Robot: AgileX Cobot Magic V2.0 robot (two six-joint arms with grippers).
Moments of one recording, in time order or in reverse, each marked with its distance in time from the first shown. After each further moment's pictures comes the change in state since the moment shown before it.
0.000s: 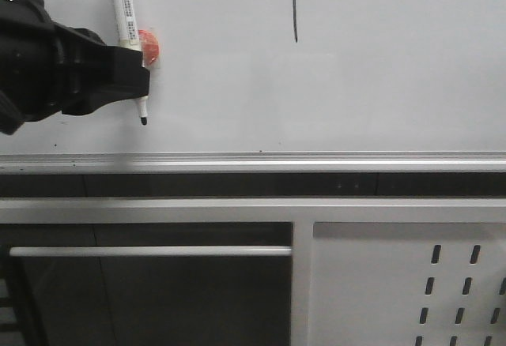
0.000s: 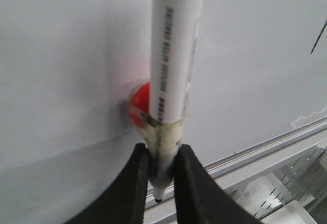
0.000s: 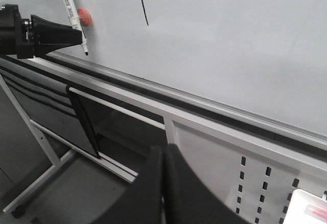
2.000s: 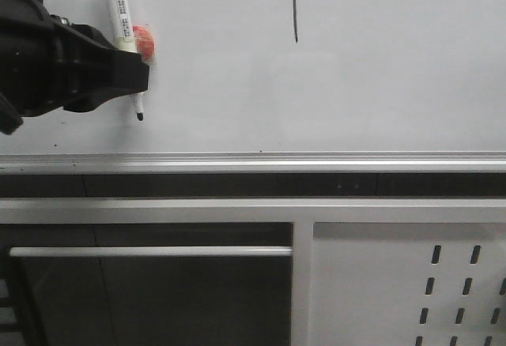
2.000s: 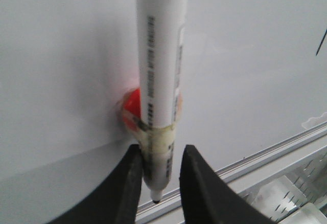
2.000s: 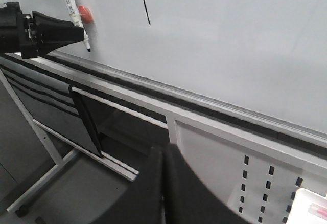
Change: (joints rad) left arm 0.000 0.002 0.000 -0.022 -0.020 0.077; right arm 0.000 0.000 0.000 0.011 0.000 0.000
